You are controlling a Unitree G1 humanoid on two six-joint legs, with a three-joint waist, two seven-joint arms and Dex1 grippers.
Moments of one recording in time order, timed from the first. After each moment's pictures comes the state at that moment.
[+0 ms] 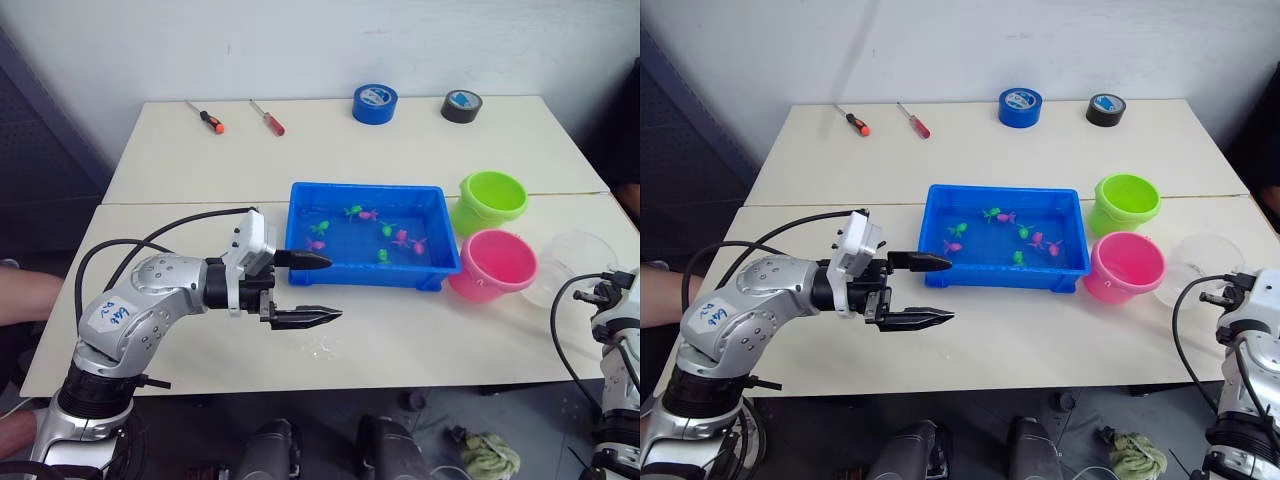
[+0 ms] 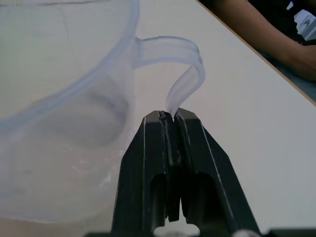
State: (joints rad) left arm -0.46 0.65 -0.05 -0.43 -0.70 0.74 -0.90; right arm -0.23 -0.58 -0.60 0.43 0.27 0.17 0.19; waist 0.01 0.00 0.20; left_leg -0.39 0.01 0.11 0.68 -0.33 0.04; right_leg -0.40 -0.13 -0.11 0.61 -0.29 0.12
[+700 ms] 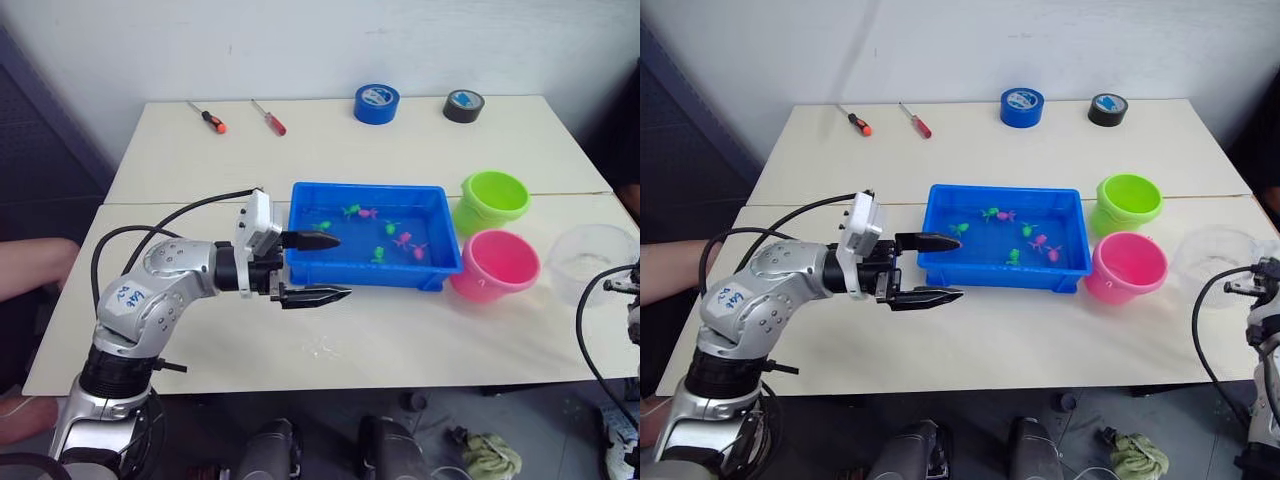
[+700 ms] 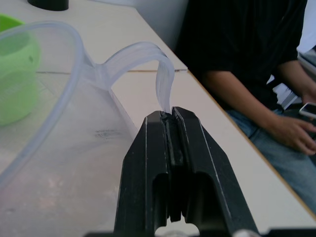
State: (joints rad) left arm -0.54 0.57 -0.08 -0.33 -0.66 0.68 -0.91; right arm -0.05 -0.63 -0.64 -0.02 0.29 0.25 0.17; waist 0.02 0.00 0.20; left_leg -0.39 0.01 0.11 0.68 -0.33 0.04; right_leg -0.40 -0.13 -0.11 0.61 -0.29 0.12
